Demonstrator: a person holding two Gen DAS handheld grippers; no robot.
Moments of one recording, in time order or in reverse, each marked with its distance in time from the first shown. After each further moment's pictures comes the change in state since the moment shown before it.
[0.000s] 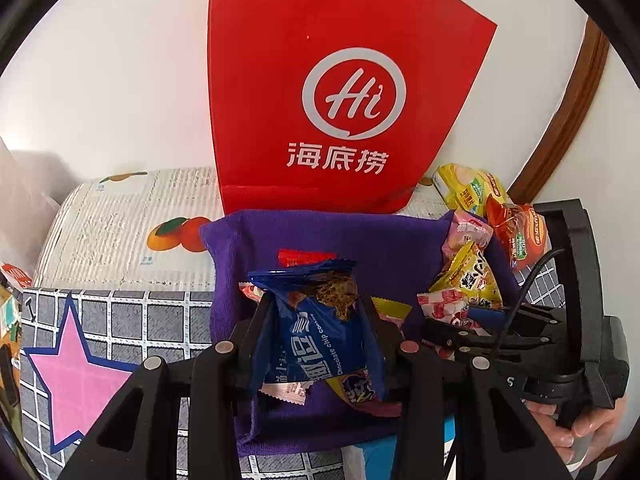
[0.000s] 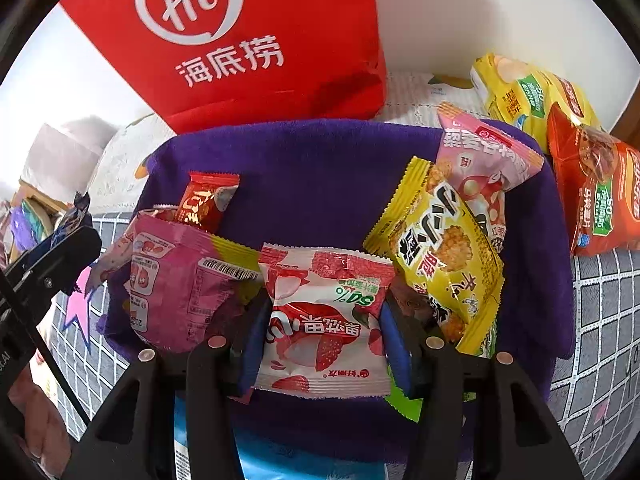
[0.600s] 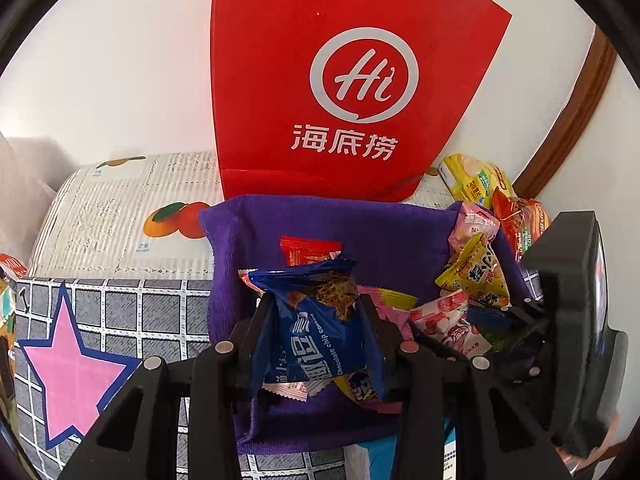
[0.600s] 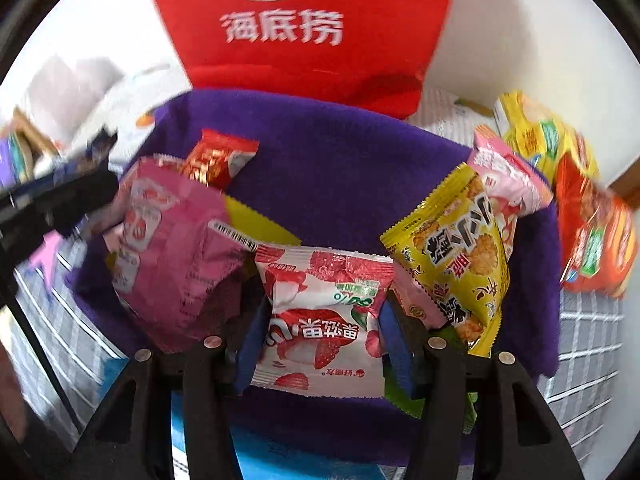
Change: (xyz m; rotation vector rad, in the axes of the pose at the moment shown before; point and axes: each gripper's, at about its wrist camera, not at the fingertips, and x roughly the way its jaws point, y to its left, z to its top) left arm 0.010 0.003 -0.002 -0.016 0.041 0.001; right arm 0.011 0.033 -0.011 -0.220 0.002 -0.155
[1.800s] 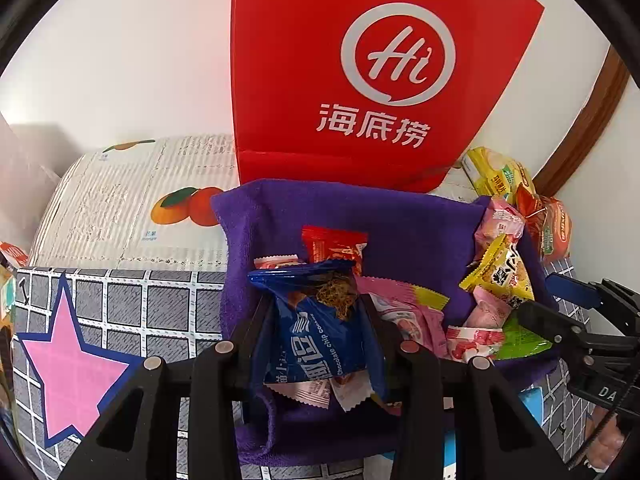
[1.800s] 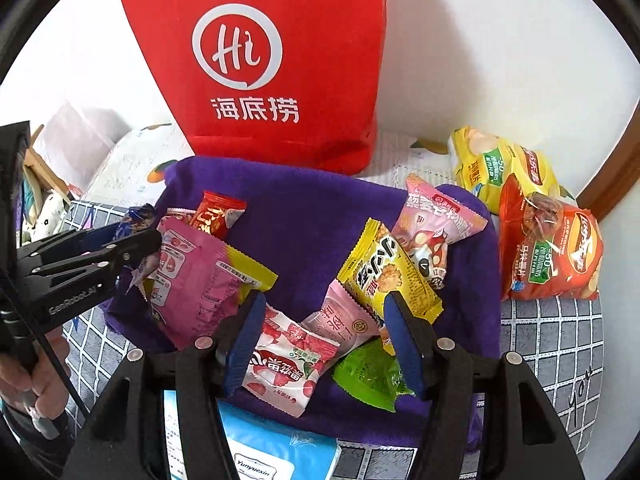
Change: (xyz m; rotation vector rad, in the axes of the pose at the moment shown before) left arm 0.021 0.014 -0.002 -0.022 0.039 0.041; right arm -0.070 -0.051 -0.001 0.101 -0.139 0.056
